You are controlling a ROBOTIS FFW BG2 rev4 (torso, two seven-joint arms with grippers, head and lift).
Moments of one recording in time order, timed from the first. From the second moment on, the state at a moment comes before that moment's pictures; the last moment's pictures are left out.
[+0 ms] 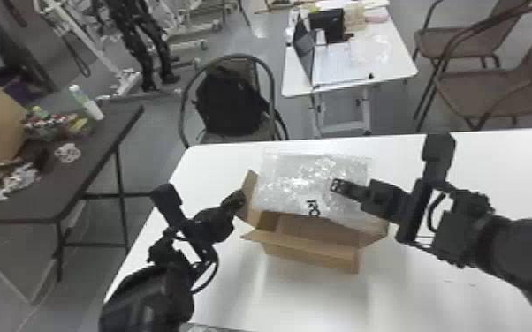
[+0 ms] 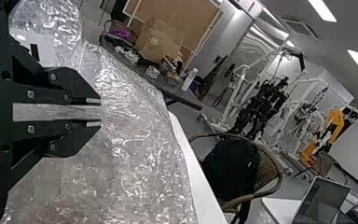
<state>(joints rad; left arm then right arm) 0.02 0.04 0.42 -1.56 0.28 0.40 -0.56 -0.34 -0.06 0.42 -1.36 -1.05 0.66 0.16</state>
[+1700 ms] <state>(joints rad) 0.06 0.02 0.46 -1.57 0.33 0.35 -0.56 0.39 -0.06 -0.14 -2.15 -0.01 0.54 0.49</state>
